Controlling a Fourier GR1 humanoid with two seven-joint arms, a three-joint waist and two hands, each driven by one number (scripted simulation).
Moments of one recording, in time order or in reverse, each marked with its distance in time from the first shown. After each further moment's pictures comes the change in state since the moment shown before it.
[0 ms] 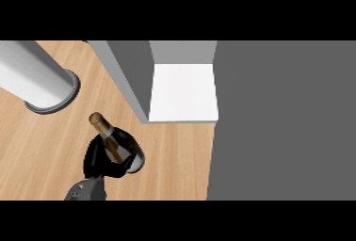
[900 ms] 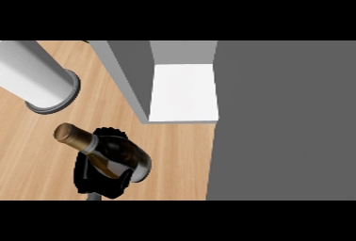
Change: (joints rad) left arm 0.233 -0.008 -0.257 -0.606 0.133 0.186 0.165; right arm -0.016 0.014 0.002 0.003 0.002 -0.009 0.021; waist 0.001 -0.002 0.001
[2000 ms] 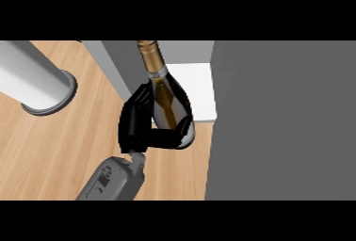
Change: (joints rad) left arm -0.402 0.000 -0.274 0.006 0.036 0.598 0.289; right arm 0.020 0.007 -0.036 0.002 -0.010 0.051 -0.018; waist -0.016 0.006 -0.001
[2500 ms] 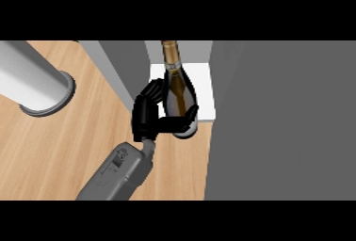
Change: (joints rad) left arm -0.127 0.000 -0.012 0.262 0.089 0.039 -0.109; right arm 0.001 0.018 0.010 -0.001 -0.005 0.008 0.003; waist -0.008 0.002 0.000
